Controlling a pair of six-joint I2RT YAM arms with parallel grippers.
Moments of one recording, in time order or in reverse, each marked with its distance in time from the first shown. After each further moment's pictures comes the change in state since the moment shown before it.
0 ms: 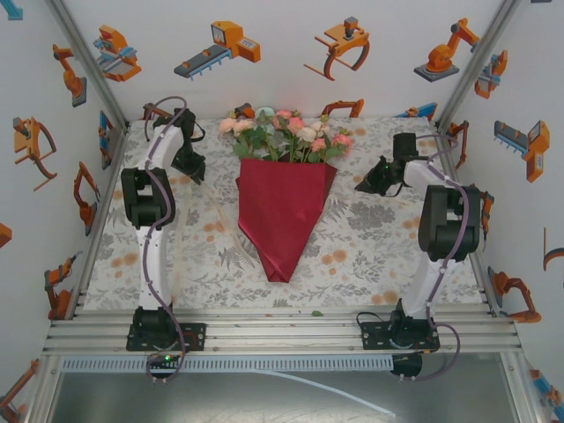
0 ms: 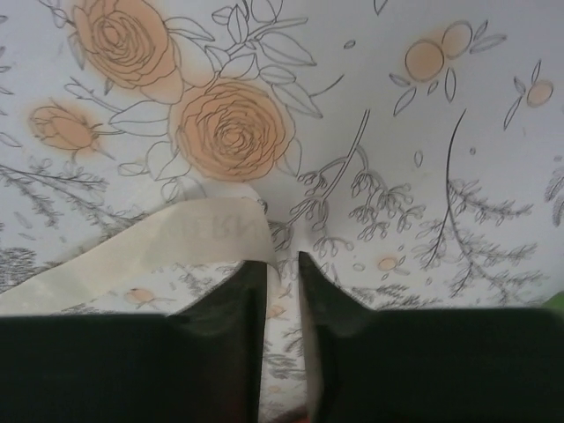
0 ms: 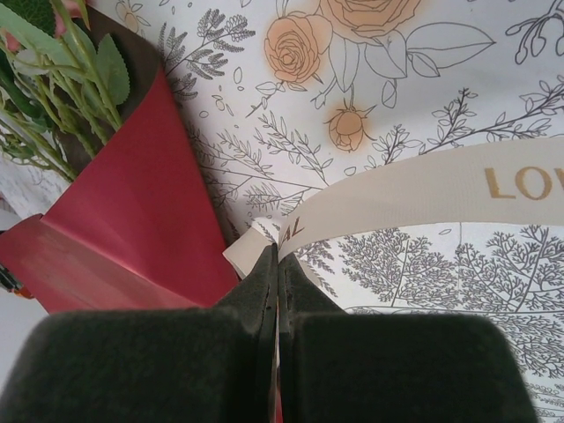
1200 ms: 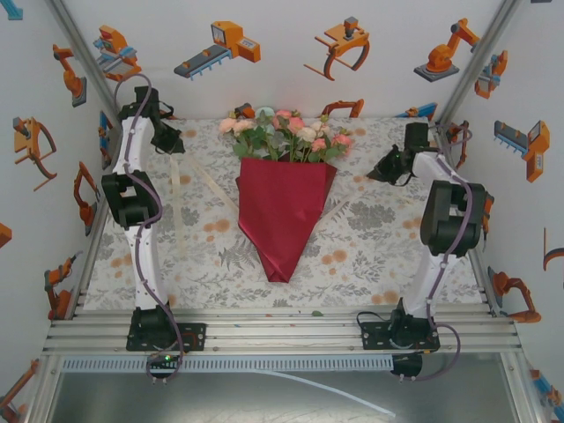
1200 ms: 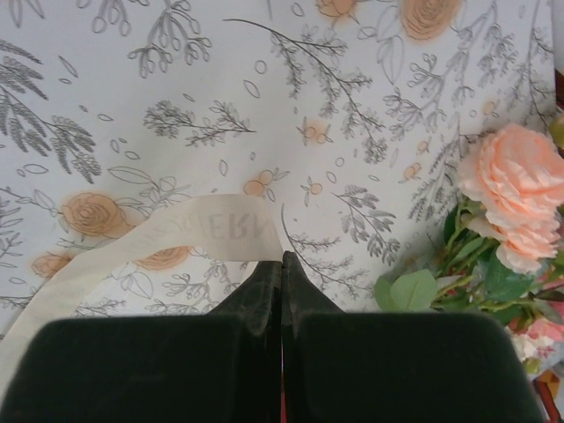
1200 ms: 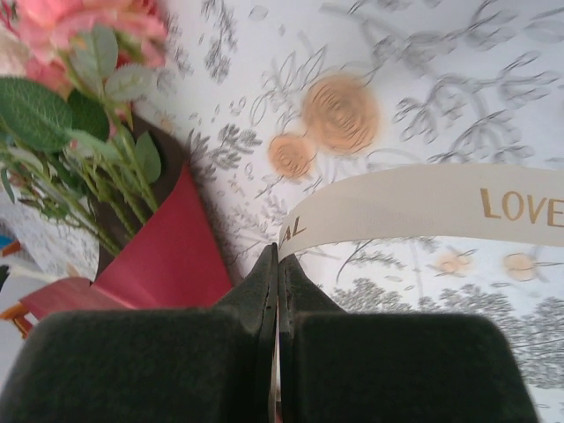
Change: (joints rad) left arm 0.147 0.019 0.225 0.117 0.176 0.117; right arm -0.076 0.058 0.143 -0.018 0.060 -0.012
